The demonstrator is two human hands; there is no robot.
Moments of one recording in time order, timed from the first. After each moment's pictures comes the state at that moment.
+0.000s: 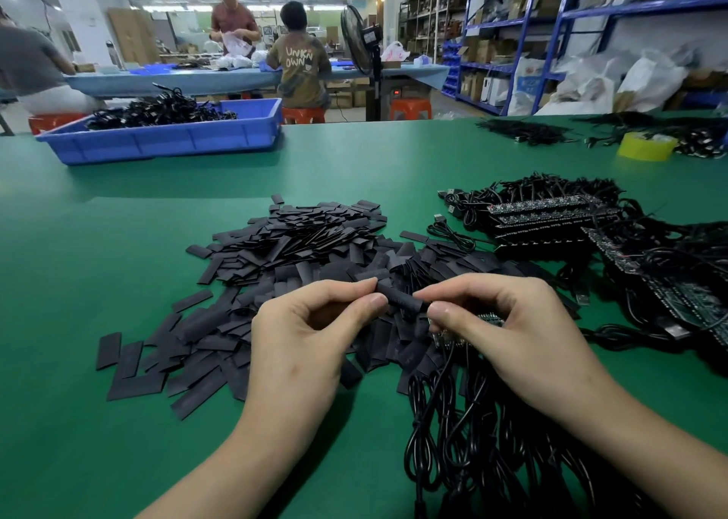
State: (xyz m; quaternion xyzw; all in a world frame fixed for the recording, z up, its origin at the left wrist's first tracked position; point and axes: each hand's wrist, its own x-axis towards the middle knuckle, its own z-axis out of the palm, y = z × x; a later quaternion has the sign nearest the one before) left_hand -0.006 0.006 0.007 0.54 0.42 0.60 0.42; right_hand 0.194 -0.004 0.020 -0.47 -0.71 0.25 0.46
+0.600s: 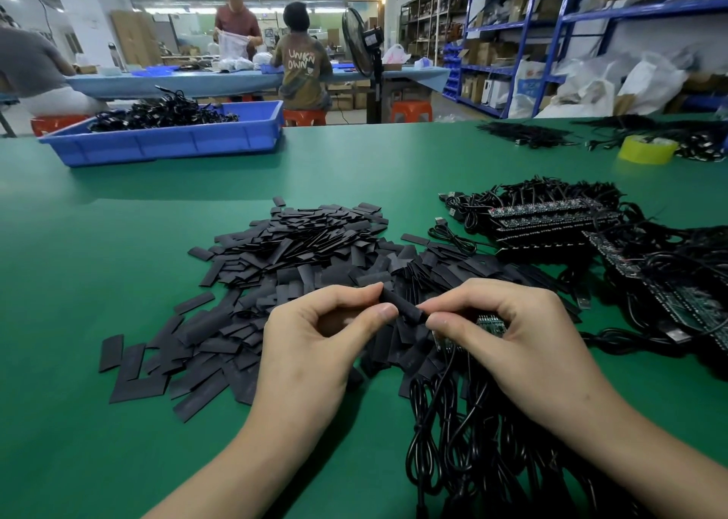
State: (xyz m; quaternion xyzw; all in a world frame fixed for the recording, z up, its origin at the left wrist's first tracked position) left_hand -0.005 0.005 0.007 0.54 0.41 0.58 0.45; right_hand 0.193 -0.007 0.019 -0.47 -0.73 0.18 0.46
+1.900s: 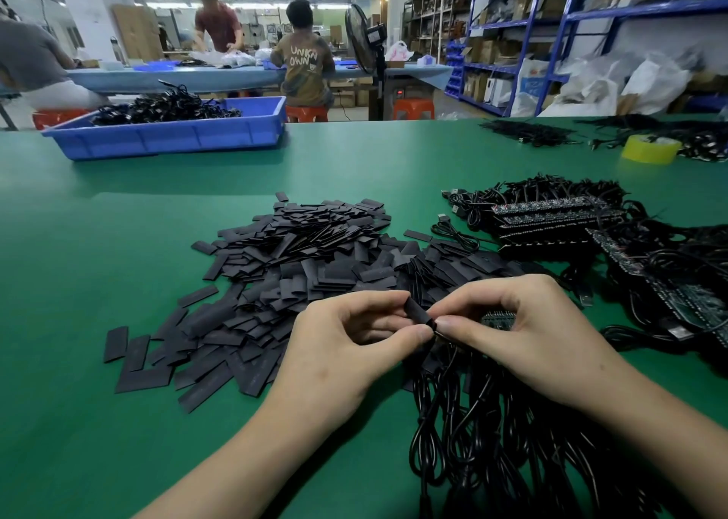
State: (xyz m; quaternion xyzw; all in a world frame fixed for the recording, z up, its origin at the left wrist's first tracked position) left_hand 0.000 0.010 -0.002 0.58 0.41 0.49 0.50; right_hand 0.204 -0.001 0.030 -0.47 -0.77 0.20 0.38
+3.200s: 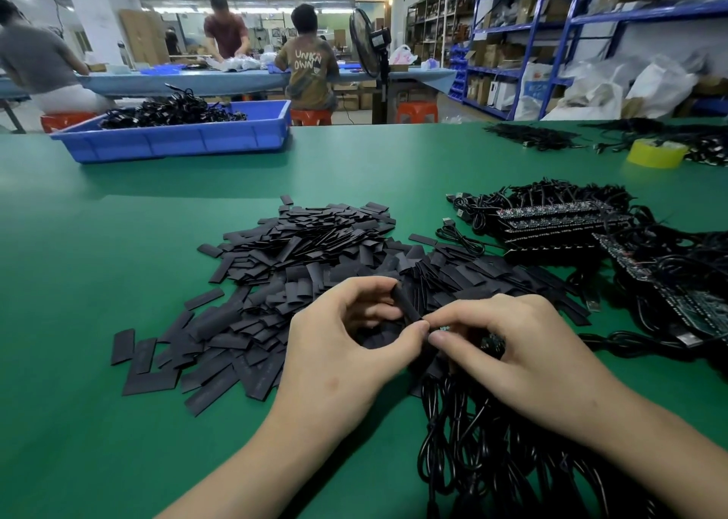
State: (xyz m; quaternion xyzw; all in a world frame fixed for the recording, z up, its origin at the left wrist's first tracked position) left_hand -0.001 0.009 -0.003 0.62 0.45 0.54 0.35; right_hand 0.195 -0.006 0.021 -0.45 -0.82 0.08 0.33
